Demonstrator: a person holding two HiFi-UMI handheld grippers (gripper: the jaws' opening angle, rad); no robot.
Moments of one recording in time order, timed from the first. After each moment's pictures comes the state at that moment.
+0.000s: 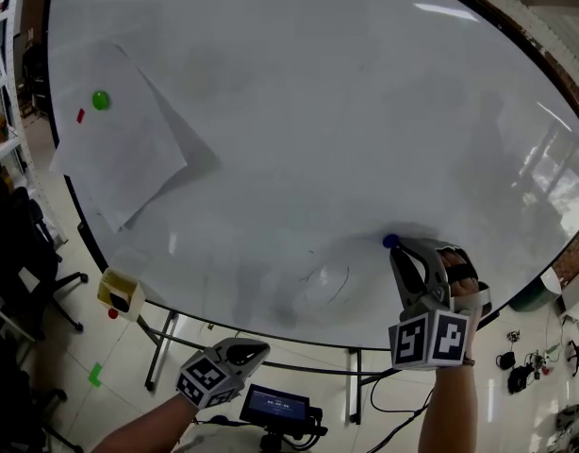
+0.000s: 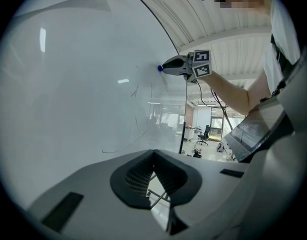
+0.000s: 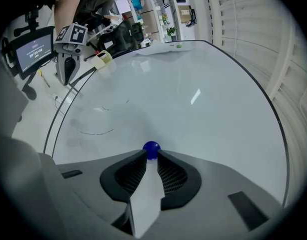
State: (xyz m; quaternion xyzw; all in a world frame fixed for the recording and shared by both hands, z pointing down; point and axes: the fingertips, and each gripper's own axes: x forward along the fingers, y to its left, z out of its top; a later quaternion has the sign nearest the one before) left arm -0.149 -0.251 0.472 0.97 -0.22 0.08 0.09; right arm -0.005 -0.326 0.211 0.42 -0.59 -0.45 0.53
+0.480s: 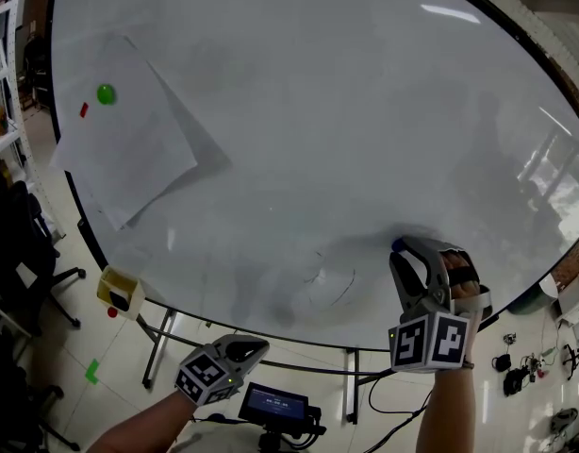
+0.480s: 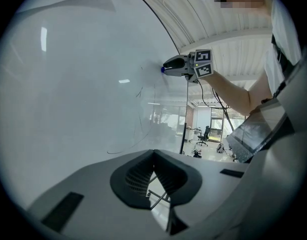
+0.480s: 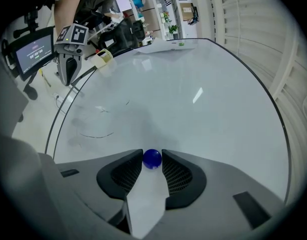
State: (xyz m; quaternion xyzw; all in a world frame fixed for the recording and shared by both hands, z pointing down) left arm -0.160 -0.262 0.473 0.97 -0.22 0.08 0.09; right arm -0.018 -0.333 0.215 0.41 -0.59 -0.44 0.54
